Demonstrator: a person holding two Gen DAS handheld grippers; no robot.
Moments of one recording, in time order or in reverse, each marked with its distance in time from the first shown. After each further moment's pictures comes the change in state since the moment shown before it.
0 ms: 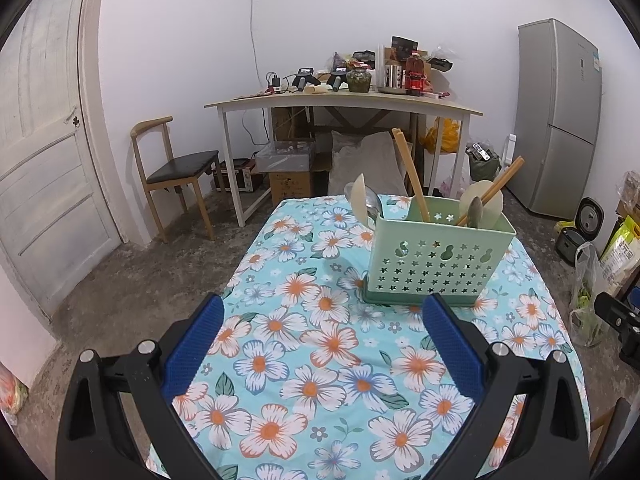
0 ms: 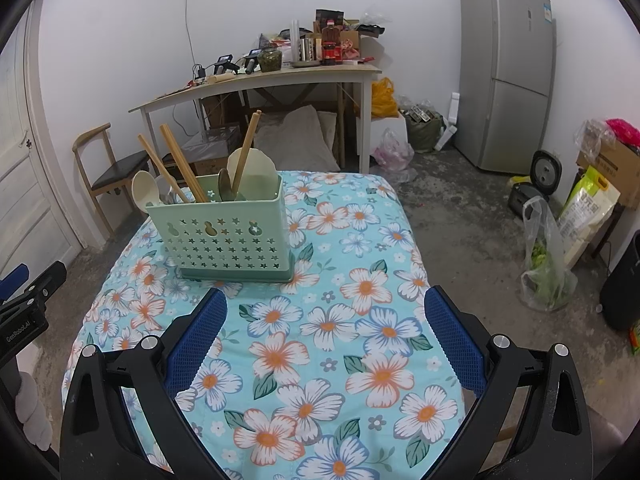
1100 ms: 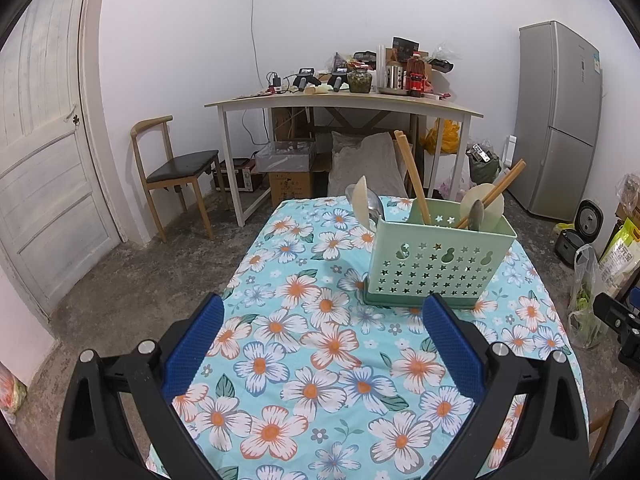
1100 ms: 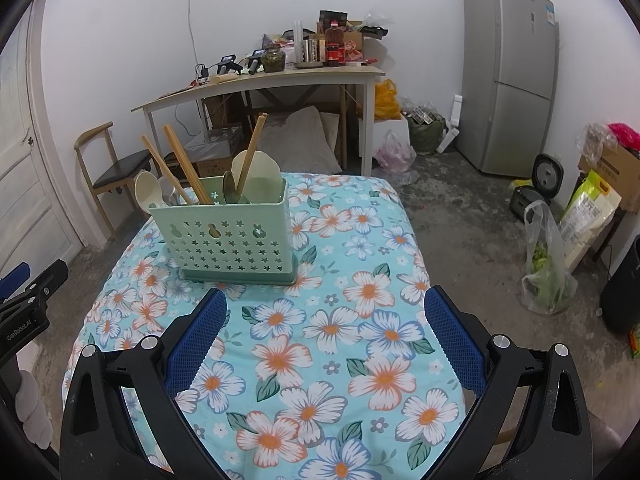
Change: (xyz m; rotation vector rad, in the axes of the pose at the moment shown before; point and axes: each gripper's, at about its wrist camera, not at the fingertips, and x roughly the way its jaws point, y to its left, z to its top) left arm 0.000 0.001 0.001 0.001 -0.001 -0.002; right arm 0.000 0.001 0.001 -0.005 0.000 0.007
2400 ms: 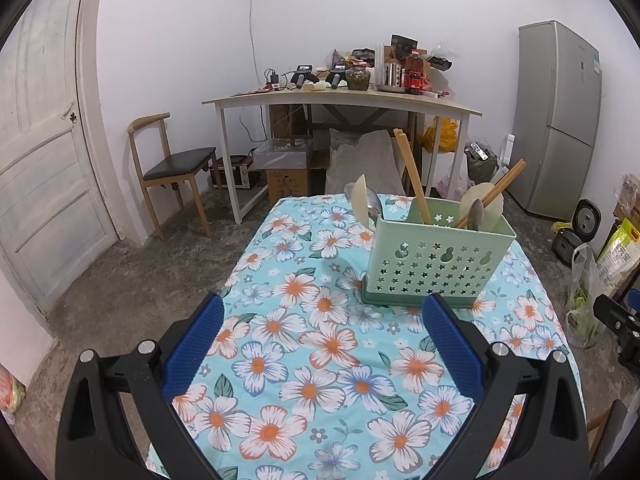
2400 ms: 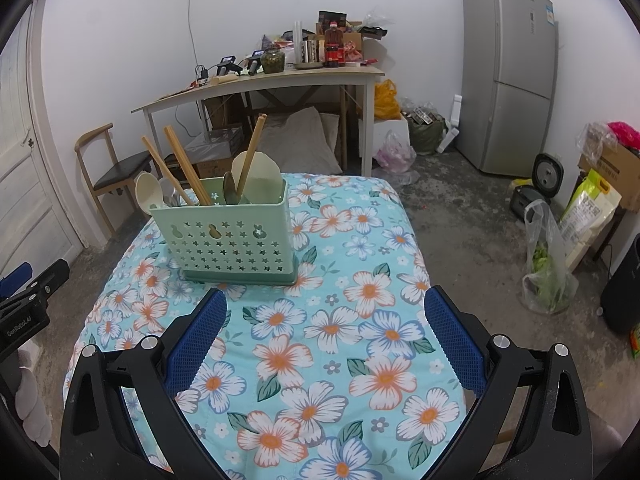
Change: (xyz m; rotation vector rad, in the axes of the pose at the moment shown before) left arm 0.001 0.001 0.003 -0.004 0.012 -0.014; right arm 0.001 -0.001 0.000 0.000 0.000 -0.001
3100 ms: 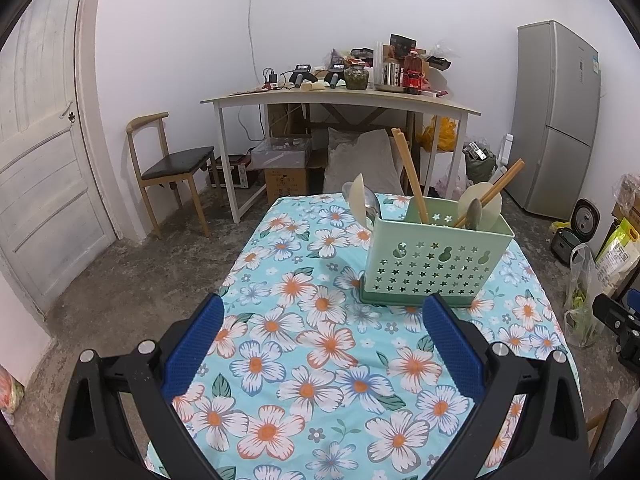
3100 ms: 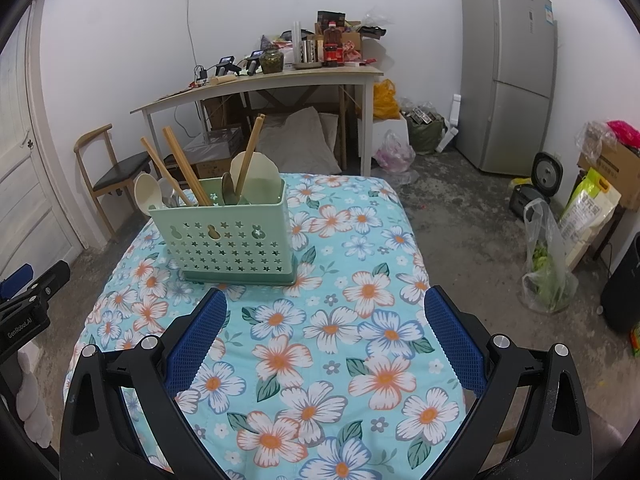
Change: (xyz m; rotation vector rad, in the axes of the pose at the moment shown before) left arm 0.001 0.000 0.000 -0.001 0.002 -0.005; right arm 0.000 -0.001 0.000 0.000 0.000 0.002
